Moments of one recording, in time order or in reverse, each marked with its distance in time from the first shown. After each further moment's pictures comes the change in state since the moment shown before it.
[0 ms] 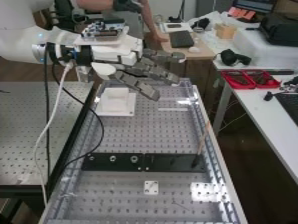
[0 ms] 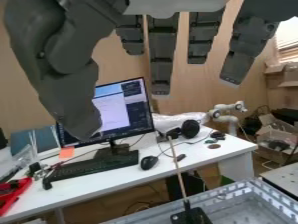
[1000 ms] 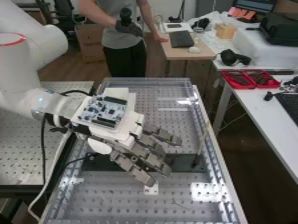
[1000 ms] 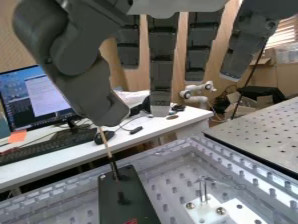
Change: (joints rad) arm -0.190 -0.221 0.027 0.101 -0.096 0.045
